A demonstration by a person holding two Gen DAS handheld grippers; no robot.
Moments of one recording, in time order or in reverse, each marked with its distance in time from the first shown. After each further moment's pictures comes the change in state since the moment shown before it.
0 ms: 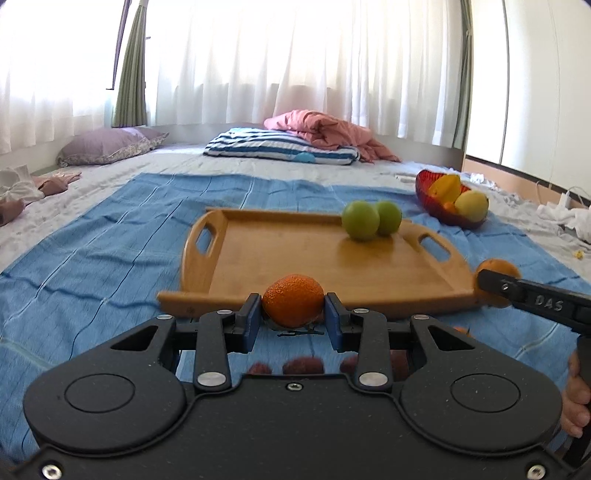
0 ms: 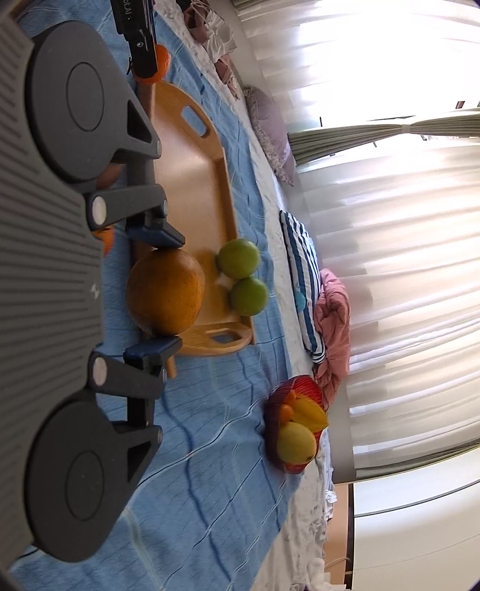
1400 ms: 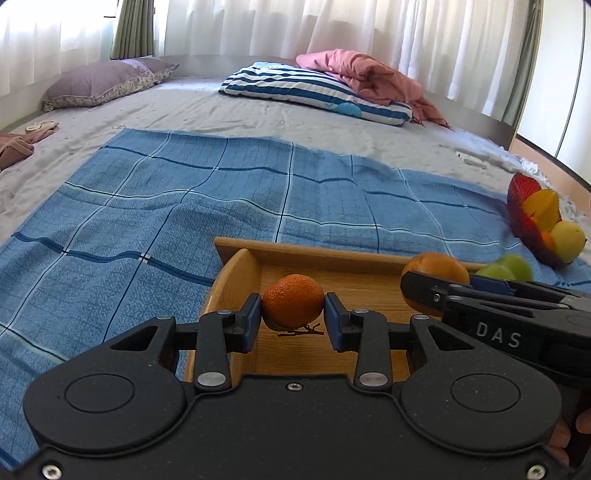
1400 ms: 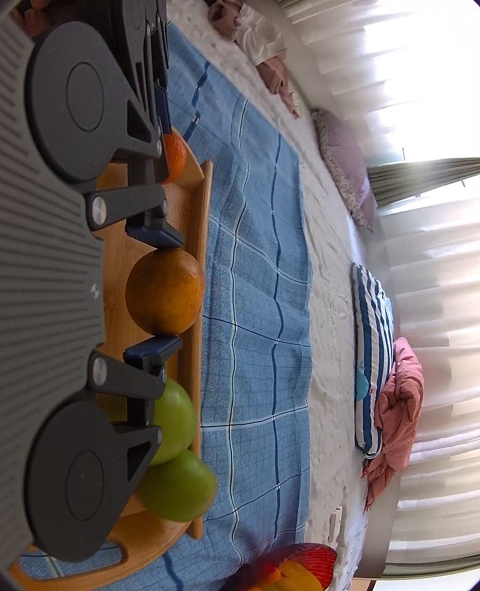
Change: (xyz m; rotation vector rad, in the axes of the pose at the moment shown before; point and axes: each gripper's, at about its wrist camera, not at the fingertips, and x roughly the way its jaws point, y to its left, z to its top) left arm 0.251 0.088 0.108 -0.102 0.246 0.041; right arm 0.258 0.116 0.080 -0.118 0.293 0.130
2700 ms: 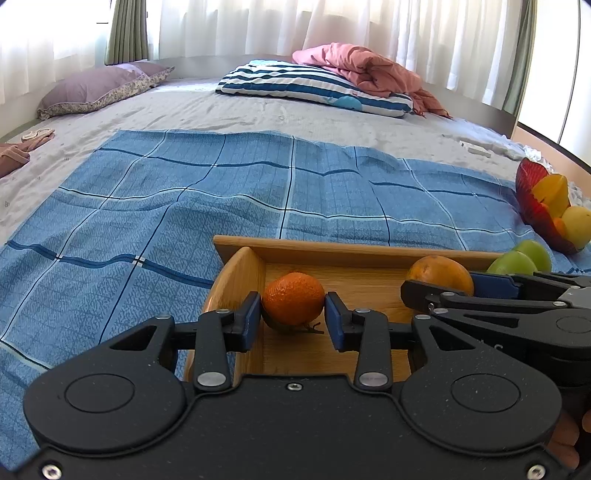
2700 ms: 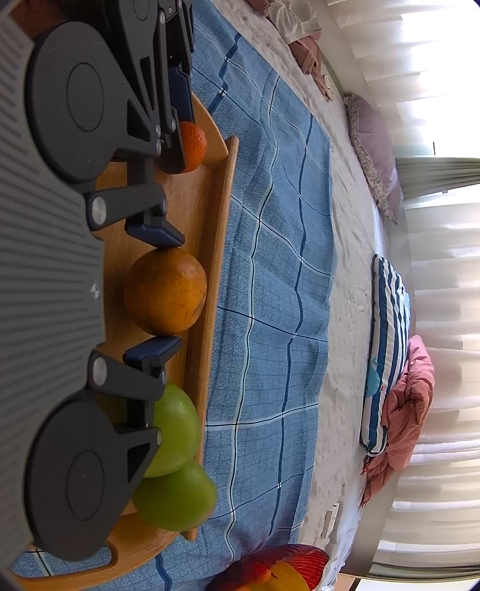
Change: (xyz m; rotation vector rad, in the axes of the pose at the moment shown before) left arm 0.016 -0.003 -0.003 0.043 0.003 0.017; right arm 0.019 0.012 -0.003 -0.076 0.062 -0.072
